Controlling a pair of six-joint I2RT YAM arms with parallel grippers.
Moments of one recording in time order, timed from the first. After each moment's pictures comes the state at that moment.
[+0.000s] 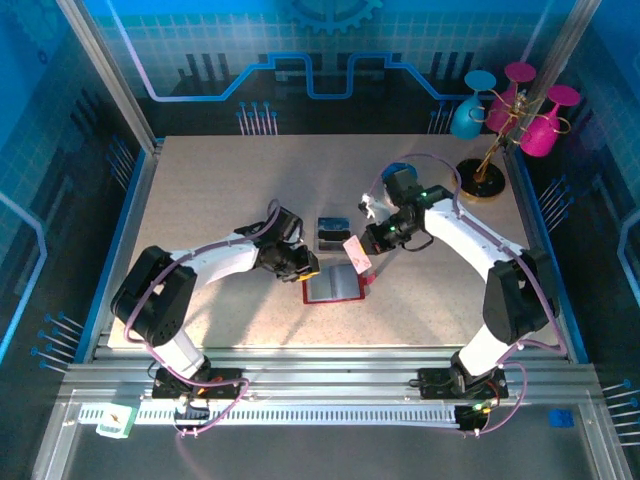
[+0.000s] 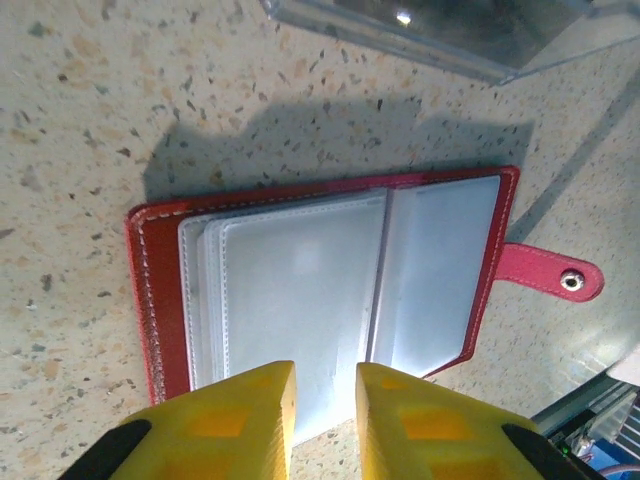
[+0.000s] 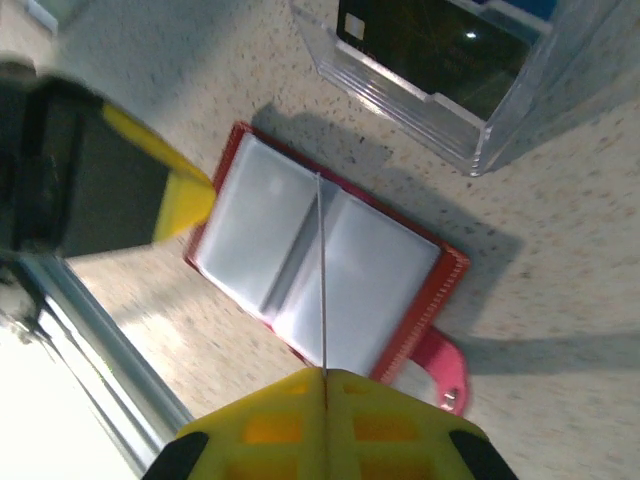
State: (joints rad) left arm -0.52 1.65 0.94 -0.39 0.41 -0.87; right arm 0.41 1.63 1.30 -0.93 -0.47 -0.07
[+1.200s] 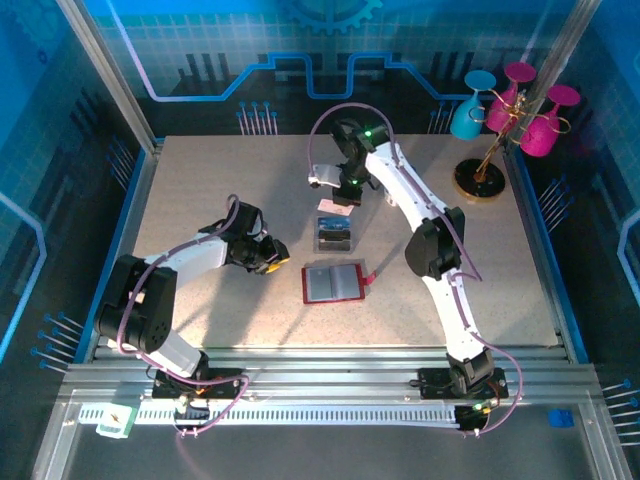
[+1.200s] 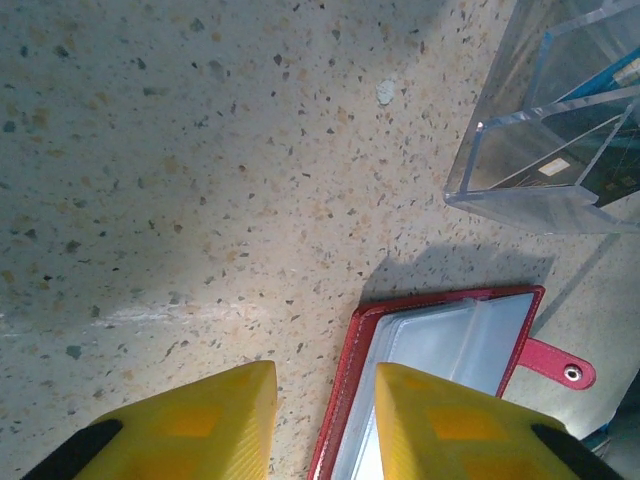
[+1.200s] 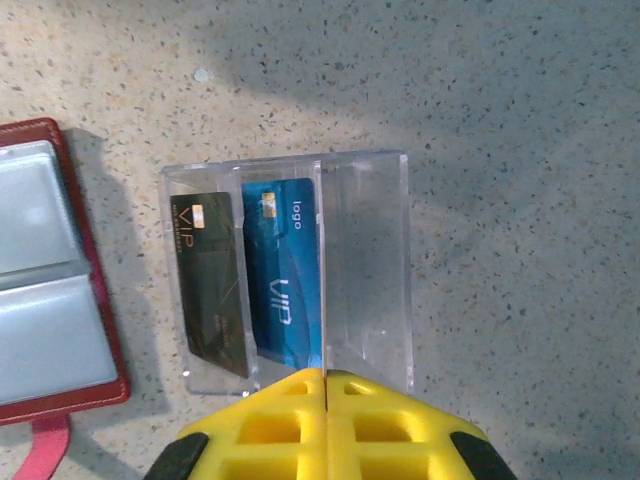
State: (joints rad) left arm -0.27 1.57 0.84 -0.38 0.44 -0.81; right arm 0.49 2.41 2.53 -1.46 -0.19 -0.95
